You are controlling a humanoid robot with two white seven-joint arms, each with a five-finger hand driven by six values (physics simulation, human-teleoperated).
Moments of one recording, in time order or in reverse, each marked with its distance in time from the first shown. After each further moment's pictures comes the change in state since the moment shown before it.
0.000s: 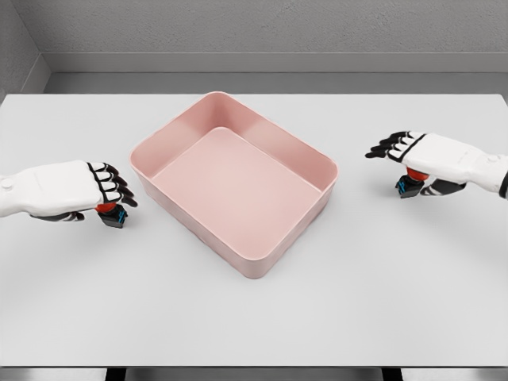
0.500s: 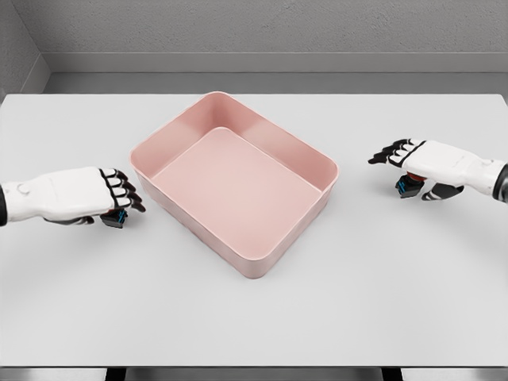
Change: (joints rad) left arm 0.002 -0.060 -0.019 0.026 -0.067 0.000 0.000; right arm -0.029 0.036 0.033 0.098 0.035 0.000 0.005
